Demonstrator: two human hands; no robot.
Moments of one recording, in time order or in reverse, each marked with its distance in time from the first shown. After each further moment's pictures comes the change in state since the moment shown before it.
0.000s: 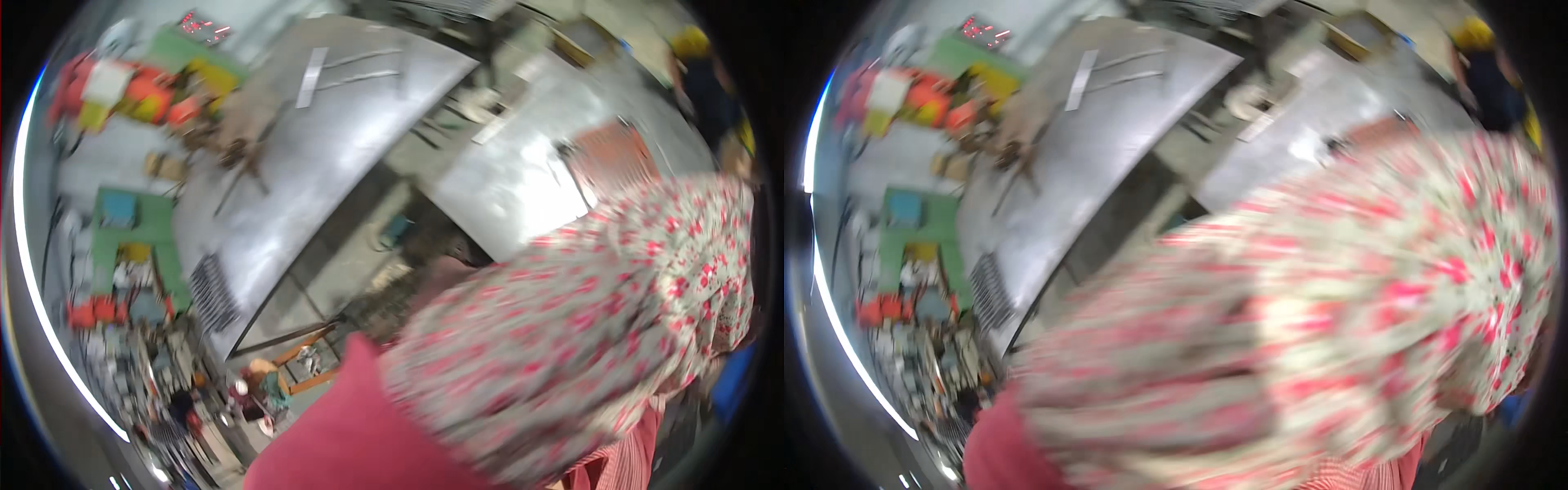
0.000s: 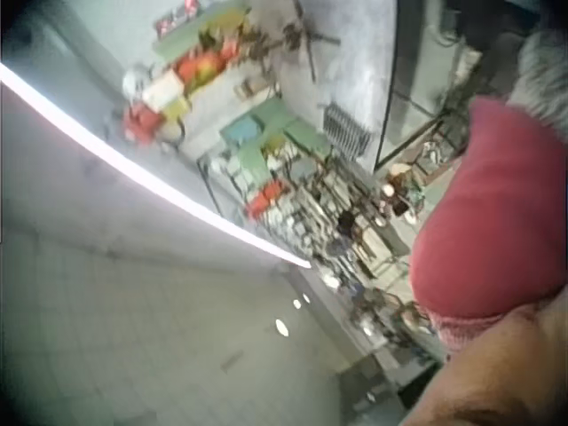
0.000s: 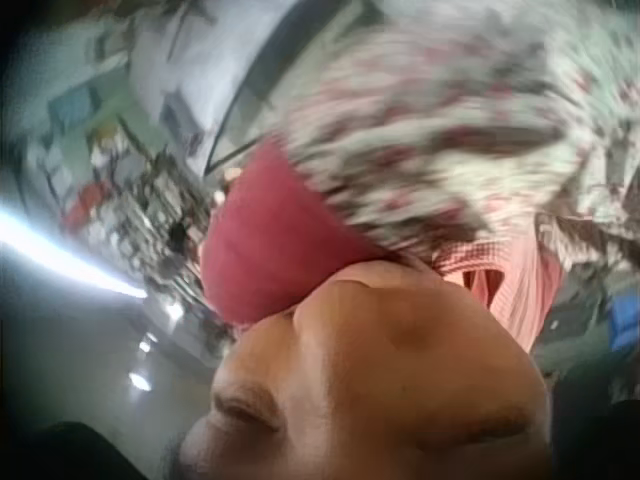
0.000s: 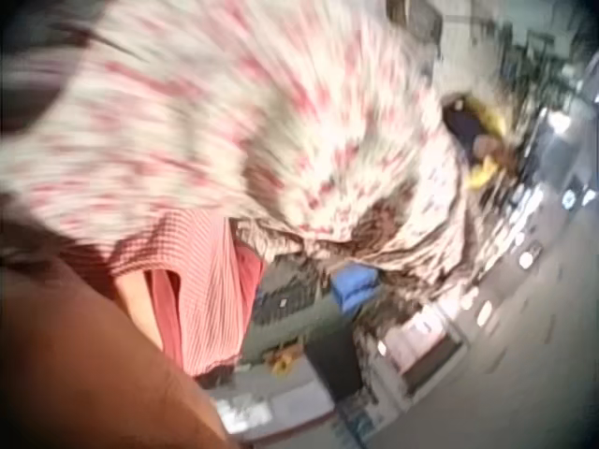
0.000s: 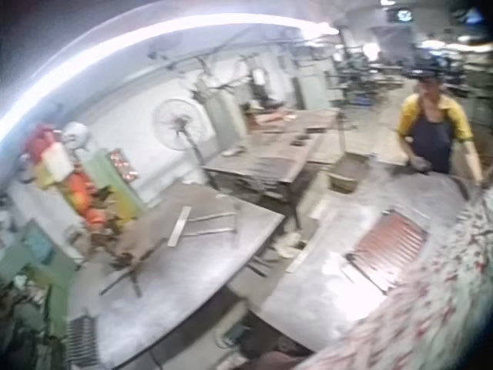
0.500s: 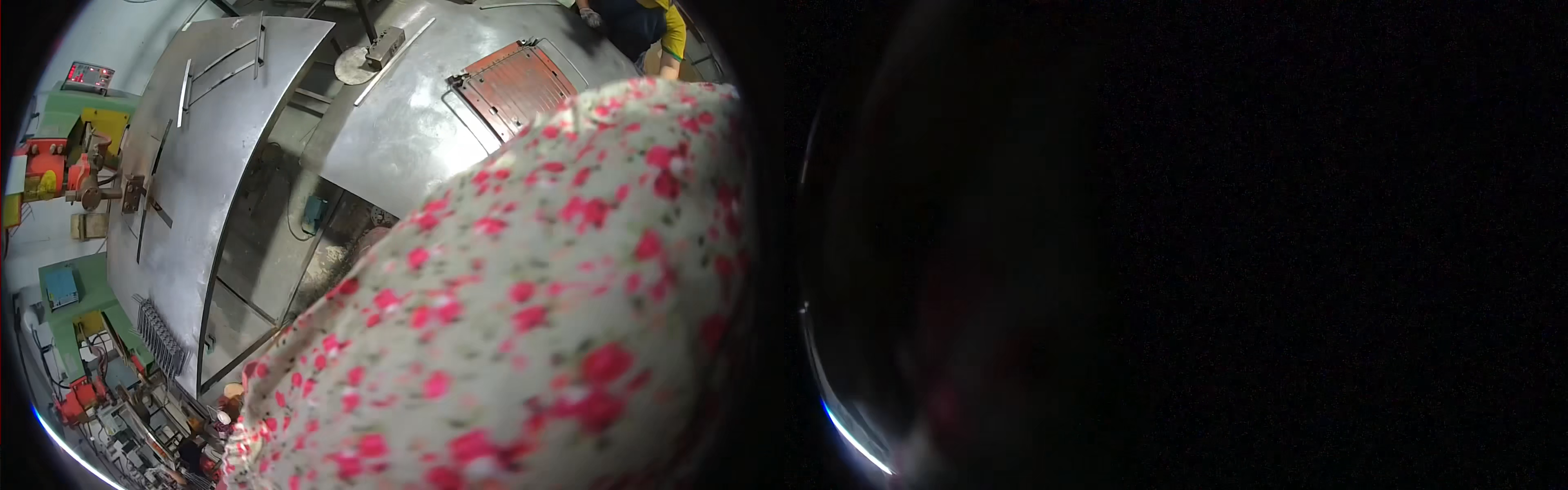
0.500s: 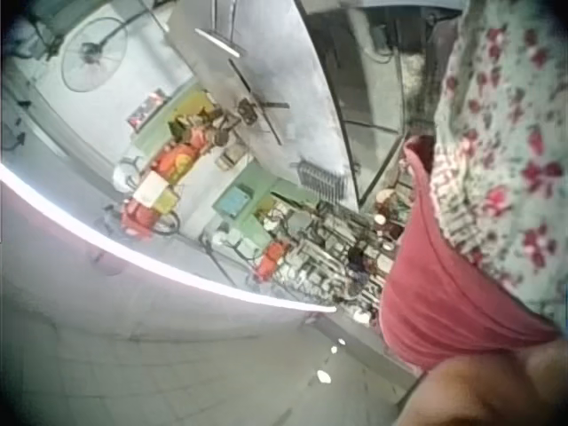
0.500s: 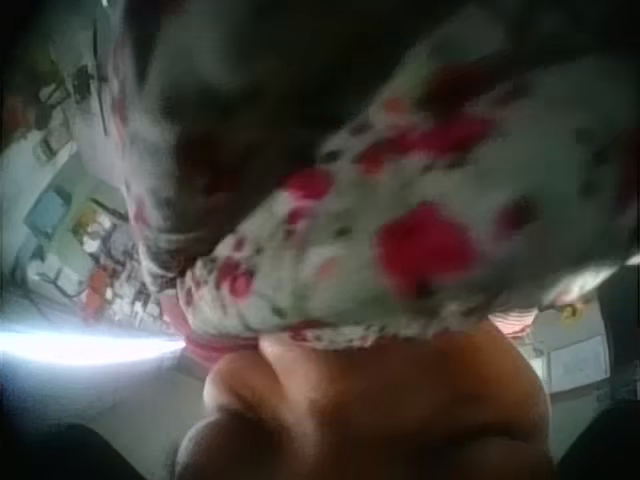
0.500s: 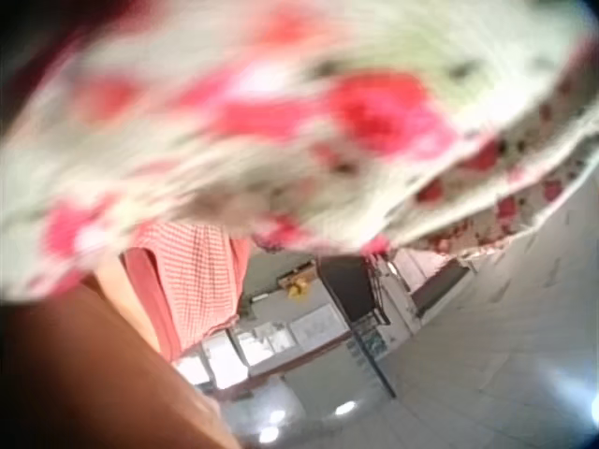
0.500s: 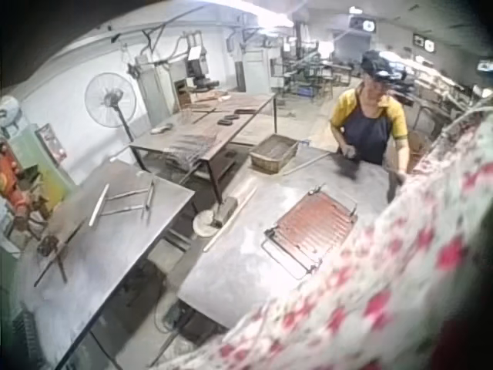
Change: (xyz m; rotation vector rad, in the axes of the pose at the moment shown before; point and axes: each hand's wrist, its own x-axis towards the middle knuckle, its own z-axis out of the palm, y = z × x) left_hand -0.078 -0.092 -0.033 -0.698 0.305 0.259; right_hand -0.119 0.040 -0.115 -0.317 0.054 0.158
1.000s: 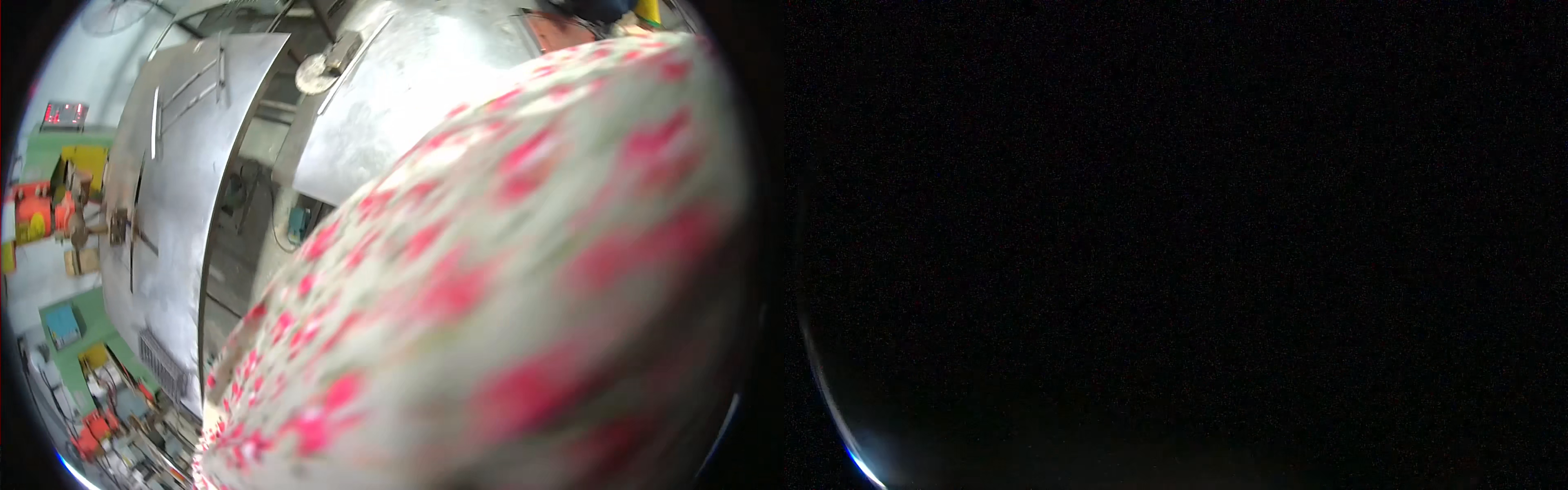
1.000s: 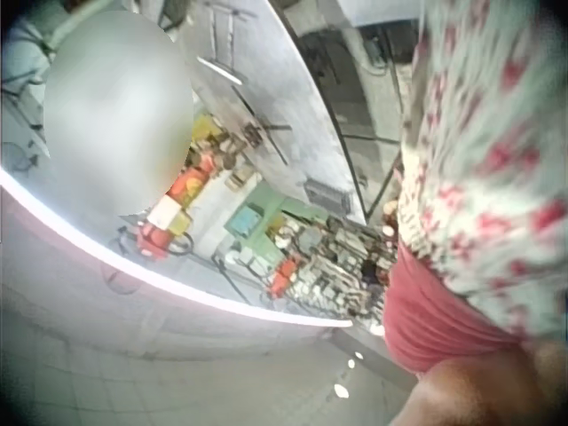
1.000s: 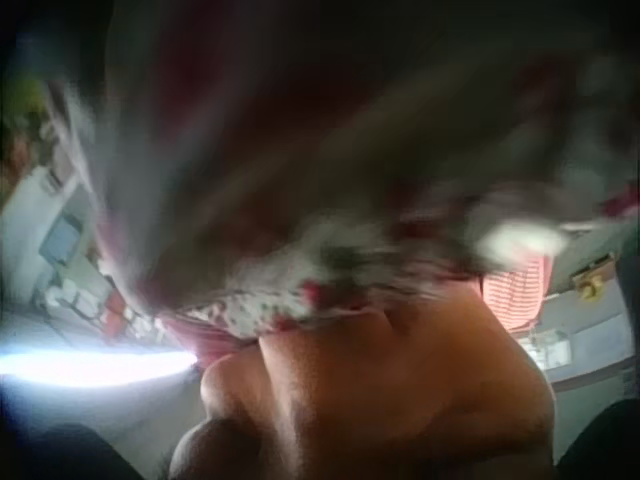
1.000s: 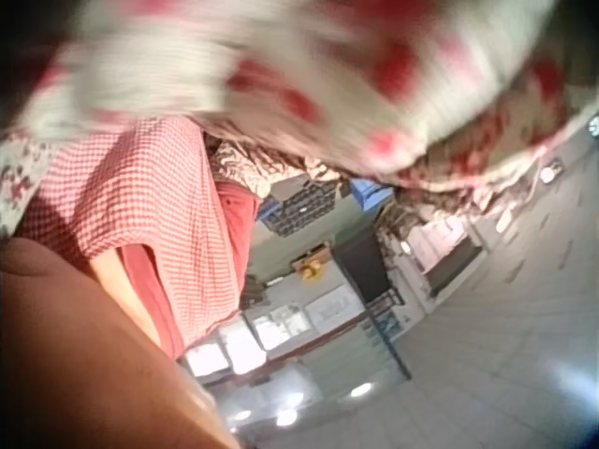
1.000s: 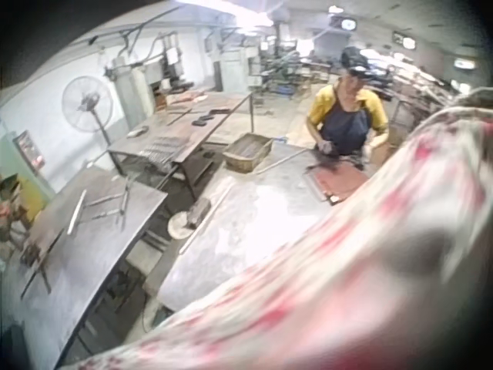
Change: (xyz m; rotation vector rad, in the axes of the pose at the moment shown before) left_hand -0.022 -0.031 0.021 -0.480 0.182 0.223; right_hand -0.035 0.029 -0.023 -0.150 0.031 -0.012
